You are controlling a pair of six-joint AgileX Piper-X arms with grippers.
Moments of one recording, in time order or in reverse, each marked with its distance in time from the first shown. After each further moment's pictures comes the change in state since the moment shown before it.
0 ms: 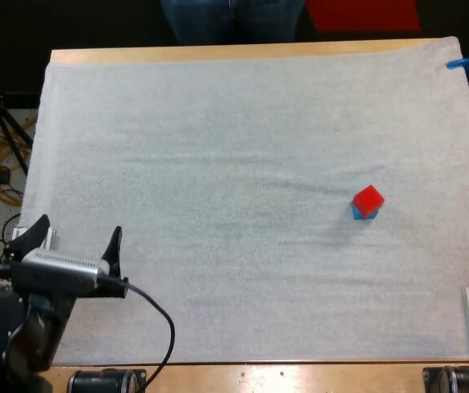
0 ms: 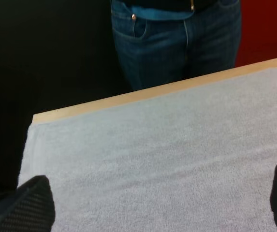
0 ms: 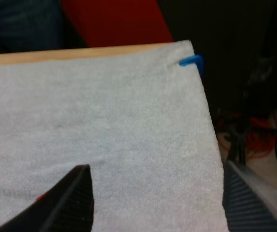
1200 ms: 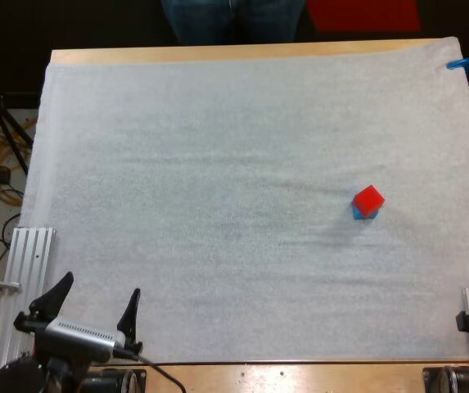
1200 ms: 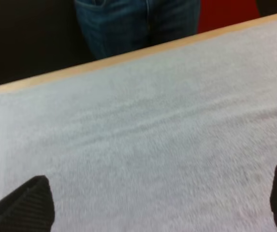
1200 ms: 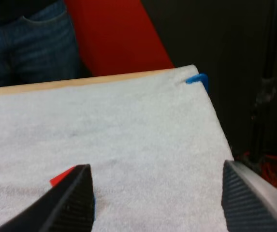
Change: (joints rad) left arm 0.002 -0.354 0.189 0.175 0.090 0.015; right arm 0.000 -0.556 0.361 -0.036 -0.018 0.058
